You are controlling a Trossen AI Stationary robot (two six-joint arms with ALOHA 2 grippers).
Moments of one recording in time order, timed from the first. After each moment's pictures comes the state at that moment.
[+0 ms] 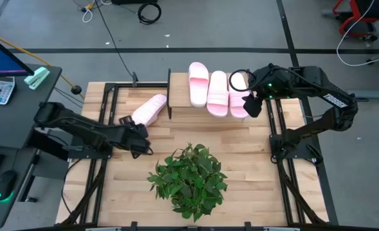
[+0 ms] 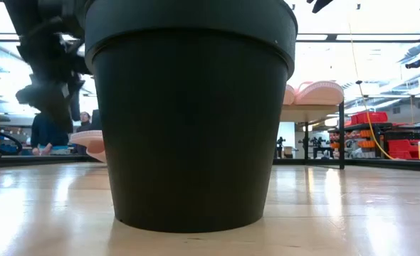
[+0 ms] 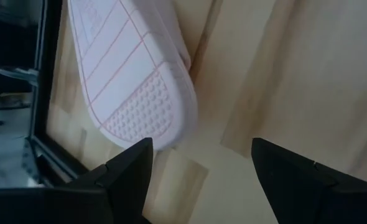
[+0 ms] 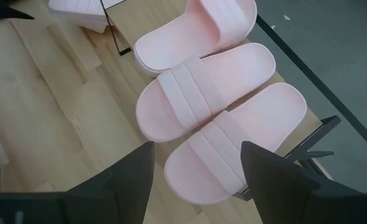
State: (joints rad) left arm -0.23 1.29 0.74 -1.03 -0.60 -0.52; right arm -0.20 1.31 1.82 -1.46 0.29 0.33
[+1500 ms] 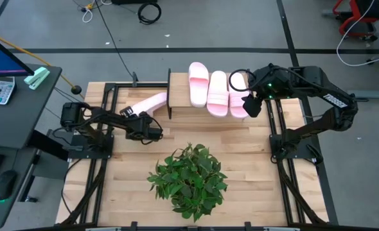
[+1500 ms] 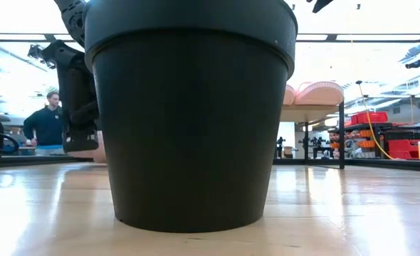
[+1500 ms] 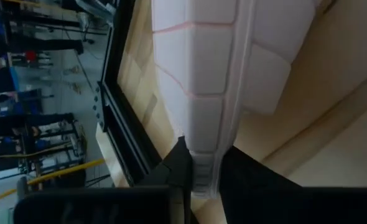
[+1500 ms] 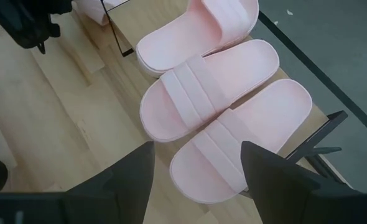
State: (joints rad) left arm 0.07 1.63 0.74 -0.99 -0.84 -0.63; right arm -0.20 1.31 1.82 -1.46 0.28 0.37
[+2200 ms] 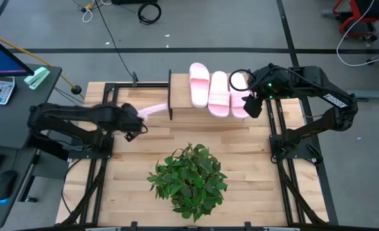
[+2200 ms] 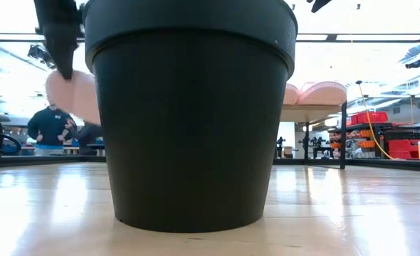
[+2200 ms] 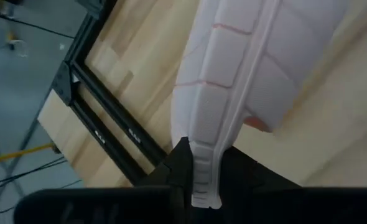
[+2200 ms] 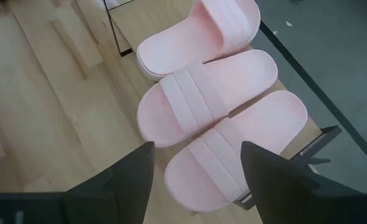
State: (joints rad) left arm -0.03 1.17 1.07 -1.47 -0.52 -0.70; right arm -0.20 1.31 1.82 -1.46 0.29 0.28
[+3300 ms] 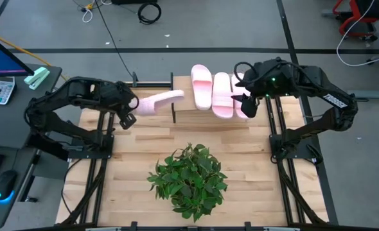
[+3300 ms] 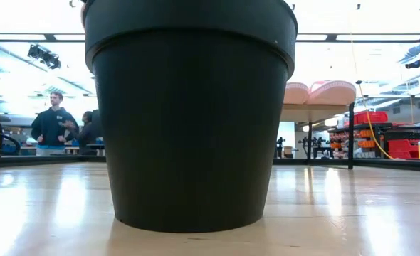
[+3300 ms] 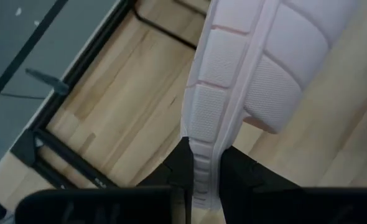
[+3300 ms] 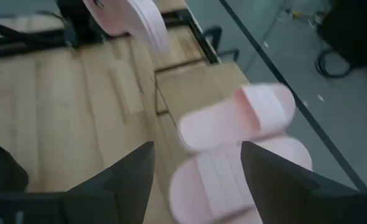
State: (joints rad) left arm 0.11 1.23 1.67 -1.57 -0.30 -0.43; right arm -0.20 1.31 1.82 -1.20 0.17 0.07
